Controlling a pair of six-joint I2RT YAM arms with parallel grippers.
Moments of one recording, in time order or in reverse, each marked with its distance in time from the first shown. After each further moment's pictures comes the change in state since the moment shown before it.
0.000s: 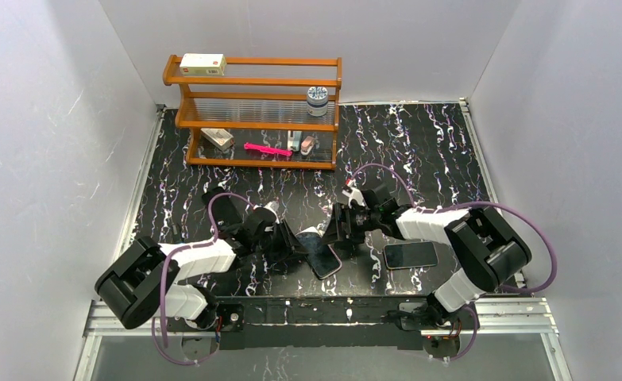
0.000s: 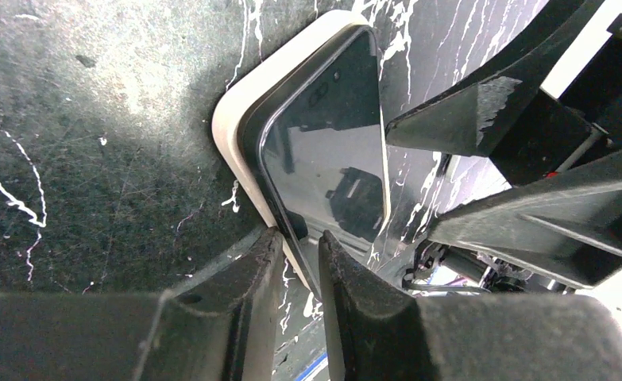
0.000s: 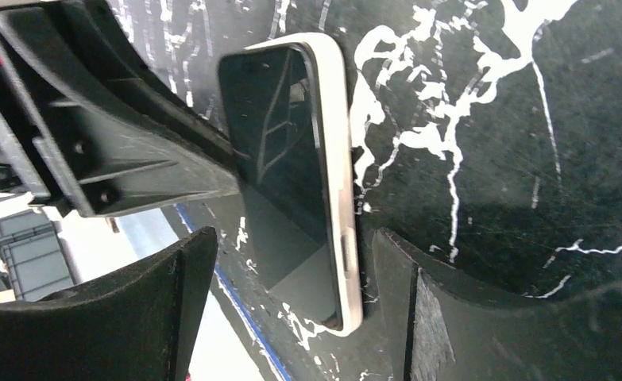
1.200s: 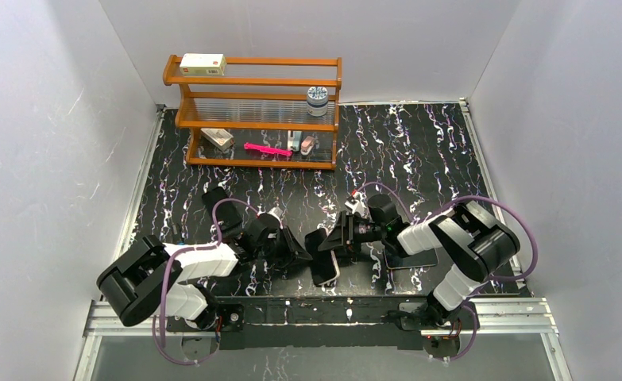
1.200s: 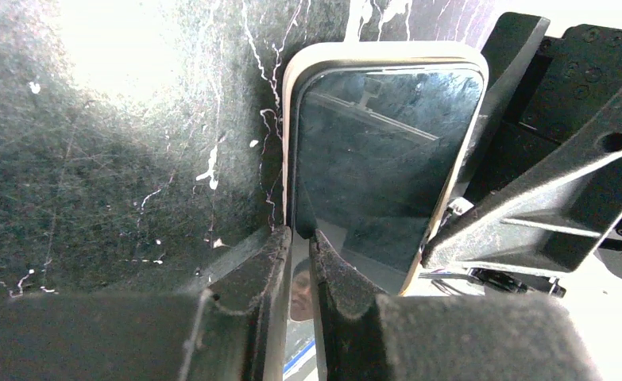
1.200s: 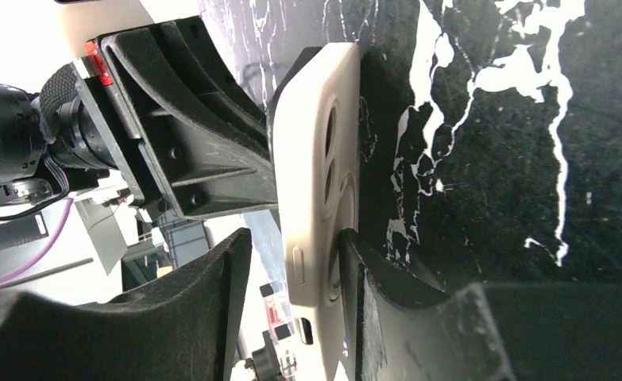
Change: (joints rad) left arm -0.068 0.018 -0.016 0.047 -0.013 -0.079; right arm 0.015 0.088 -0.207 0.525 -0.153 0.413
